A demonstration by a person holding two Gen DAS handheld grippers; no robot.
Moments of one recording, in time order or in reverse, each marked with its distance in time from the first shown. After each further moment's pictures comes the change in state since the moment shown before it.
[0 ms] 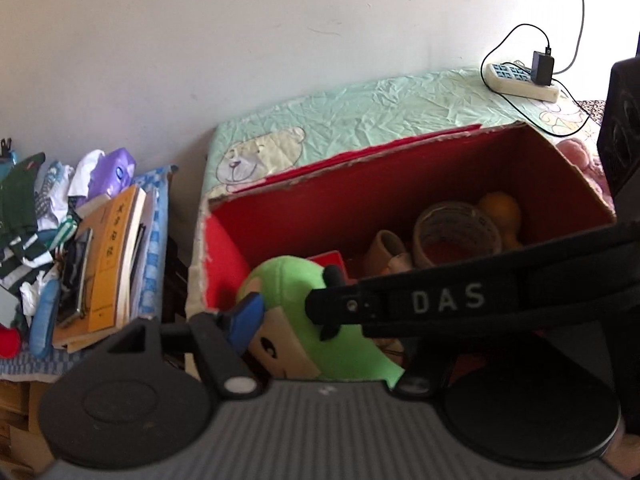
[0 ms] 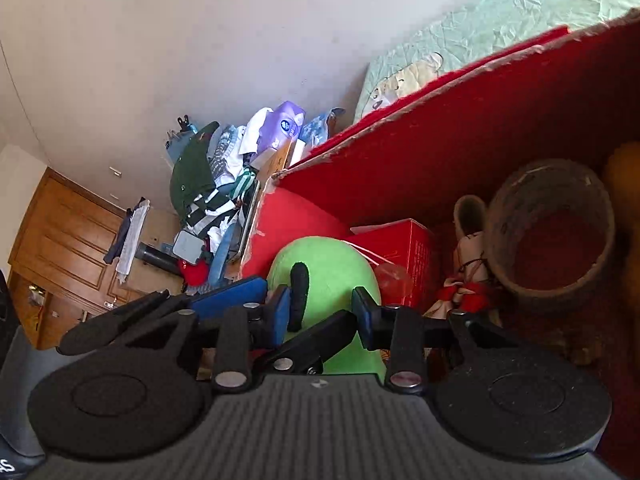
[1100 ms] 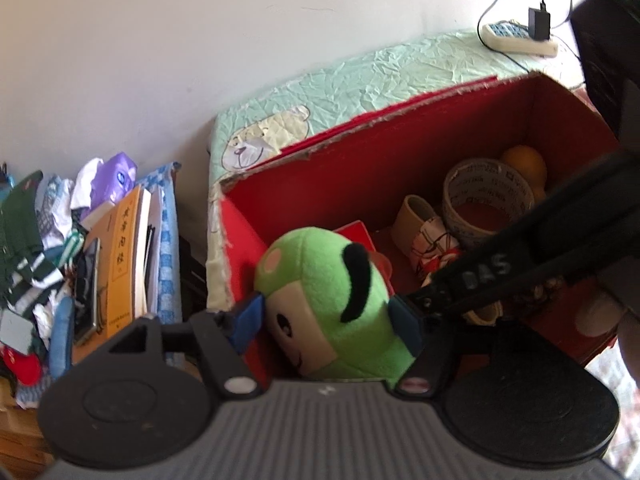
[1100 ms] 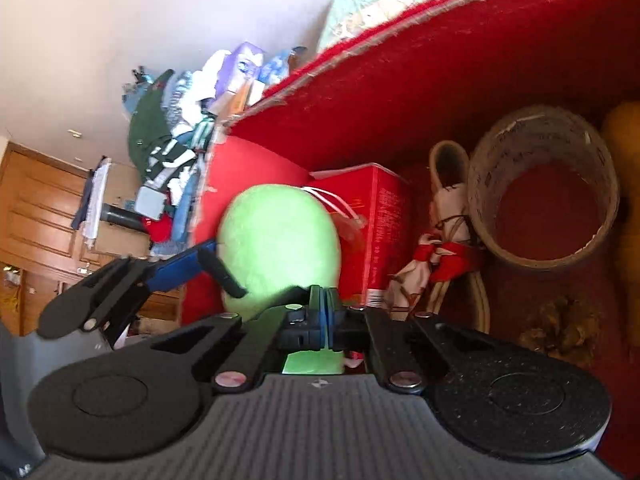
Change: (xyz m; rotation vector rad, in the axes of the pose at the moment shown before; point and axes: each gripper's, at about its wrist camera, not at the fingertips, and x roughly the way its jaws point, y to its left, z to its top) left arm 0.016 0.003 -0.011 0.121 0.060 0.050; right arm 0.034 -0.012 0.001 0.073 0.214 -0.121
